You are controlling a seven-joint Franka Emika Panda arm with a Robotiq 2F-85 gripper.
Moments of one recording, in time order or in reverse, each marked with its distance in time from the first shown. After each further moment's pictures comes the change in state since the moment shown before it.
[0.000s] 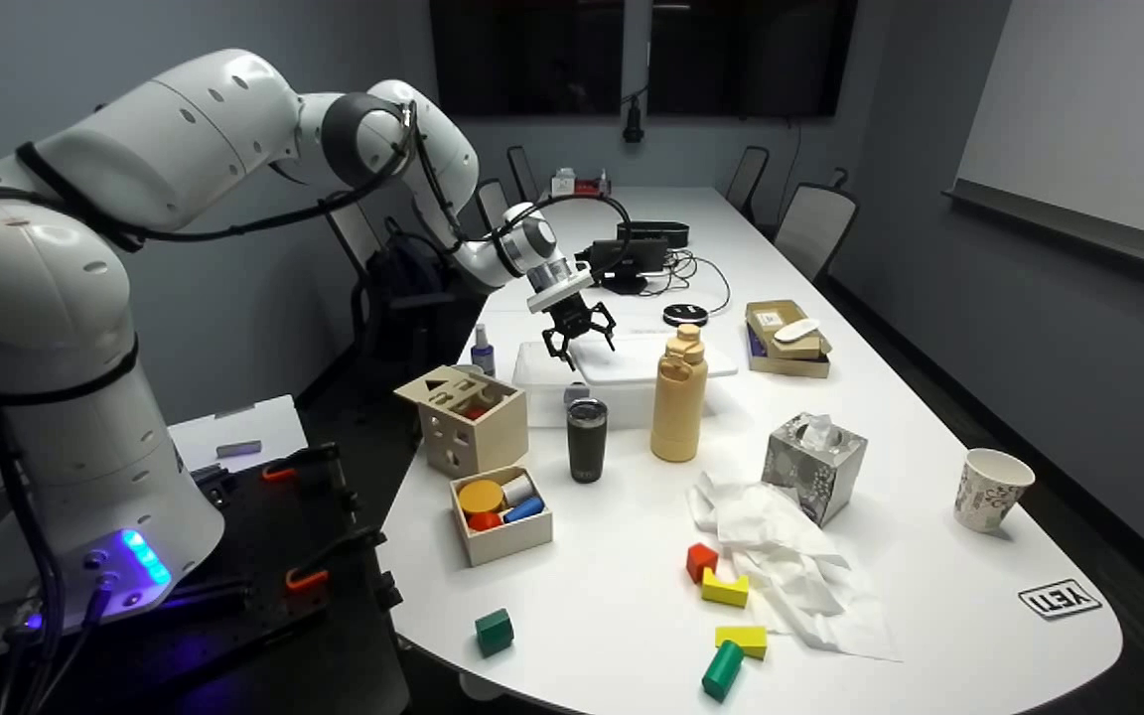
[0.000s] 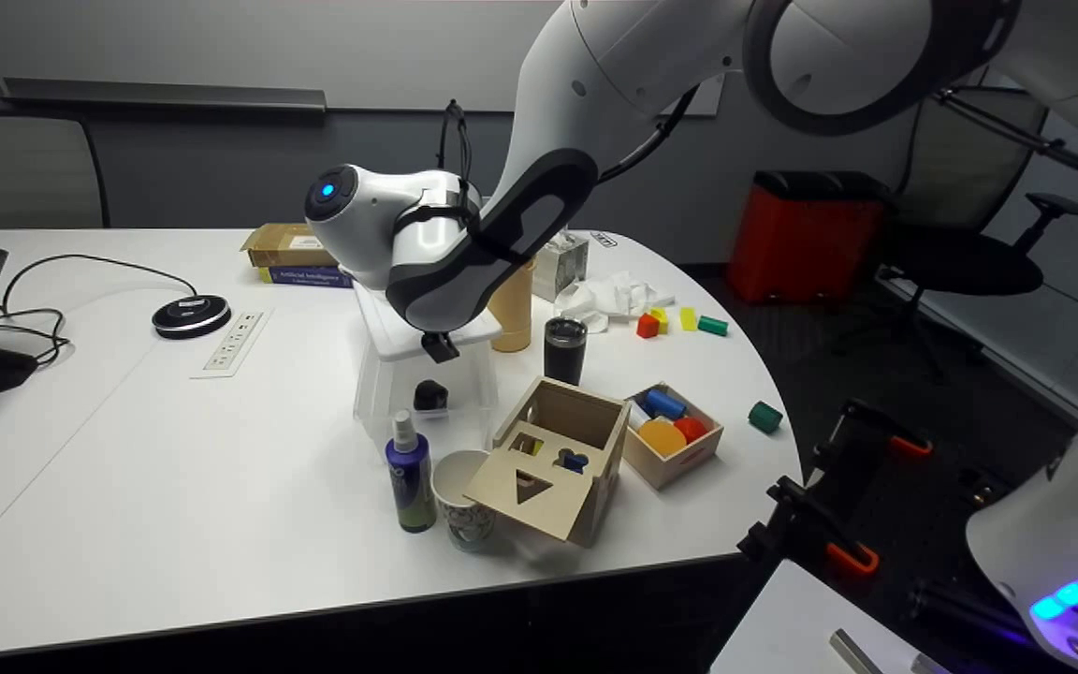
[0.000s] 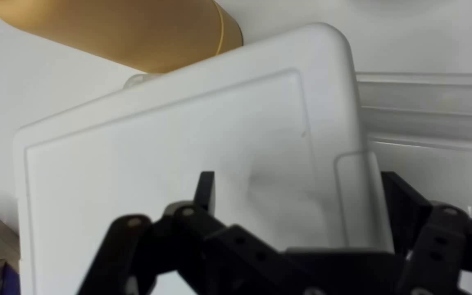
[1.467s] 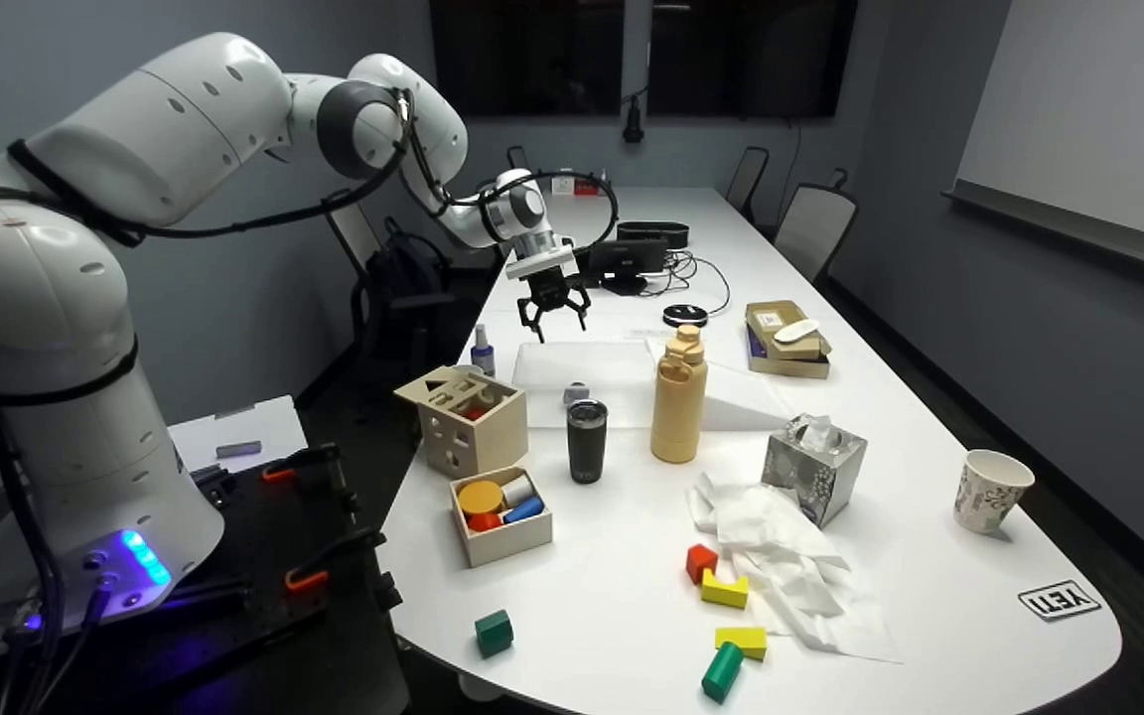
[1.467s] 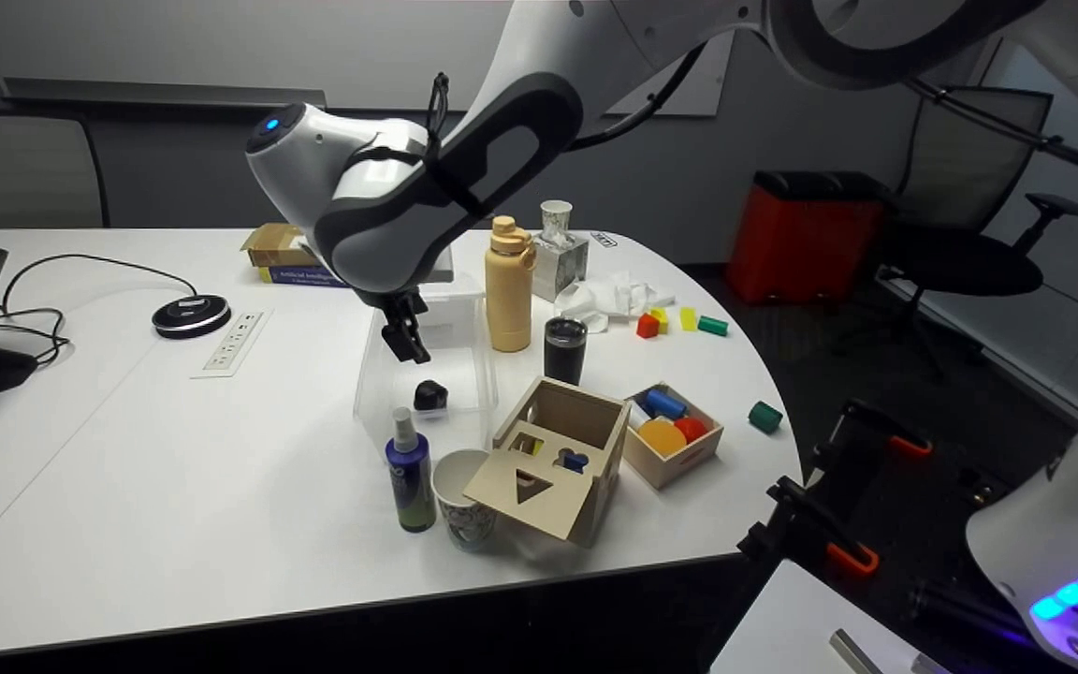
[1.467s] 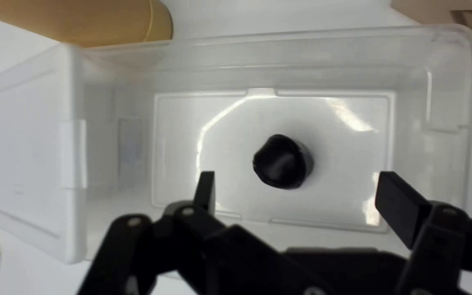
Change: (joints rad) arm -0.017 -0.067 0.139 0.042 0.137 -0.175 -0.047
